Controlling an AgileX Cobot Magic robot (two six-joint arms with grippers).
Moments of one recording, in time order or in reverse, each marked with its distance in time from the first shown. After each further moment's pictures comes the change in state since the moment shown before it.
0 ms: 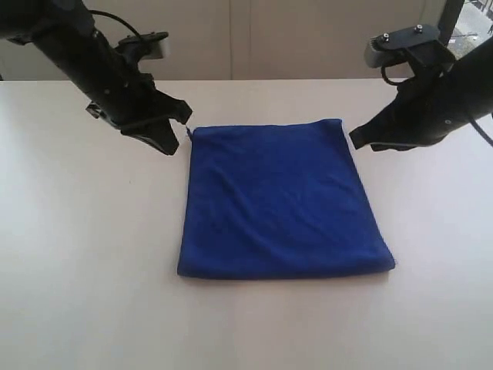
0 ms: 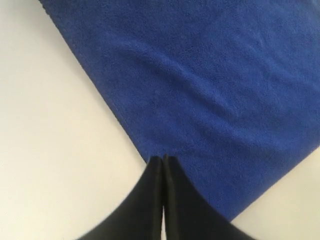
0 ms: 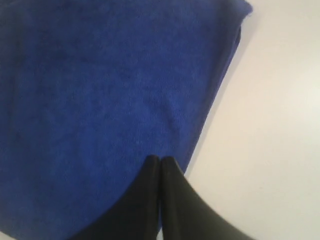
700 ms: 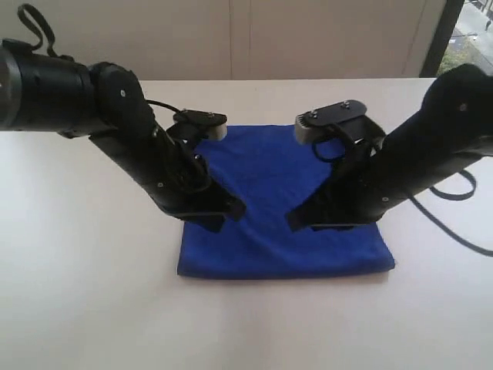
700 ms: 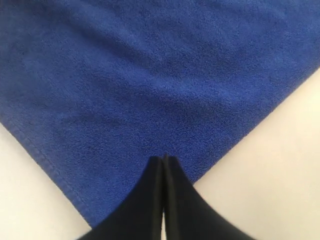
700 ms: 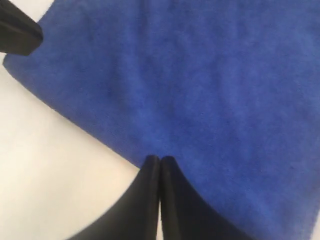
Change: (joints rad) left arm -0.259 -0.081 0.355 -0.036 -0.314 -0.014; right arm 0.281 -0.042 0.184 0.053 -0.001 0.131
